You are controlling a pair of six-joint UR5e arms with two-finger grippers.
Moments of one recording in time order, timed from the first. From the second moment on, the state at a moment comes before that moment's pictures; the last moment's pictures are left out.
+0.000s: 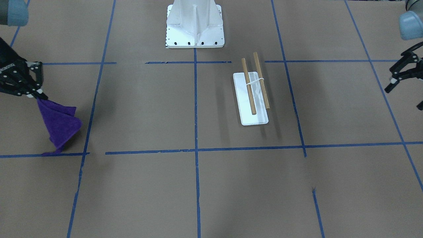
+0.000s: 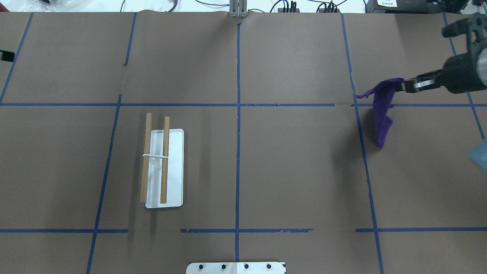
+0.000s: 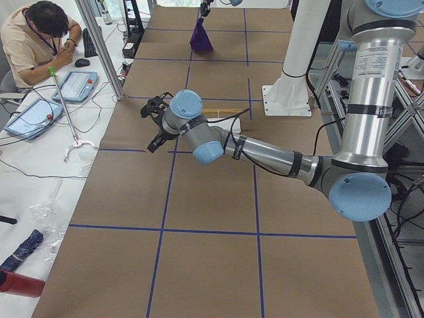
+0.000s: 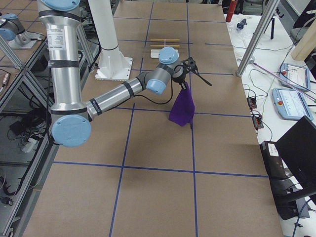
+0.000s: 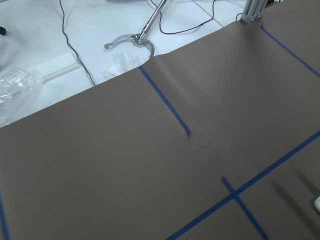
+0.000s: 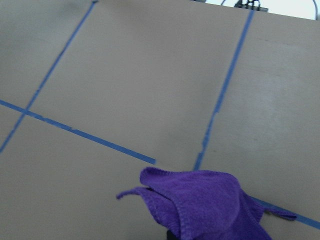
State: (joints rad) left arm -1.30 -1.67 -1.80 -2.37 -2.39 -0.44; right arm 1.02 -1.48 2.00 -1.00 2.17 0.71
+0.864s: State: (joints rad) left arm -0.91 -2.03 -1.82 -2.19 -2.21 -1.21; right arm 0.57 -1.25 2.07 -0.99 1.67 0.99
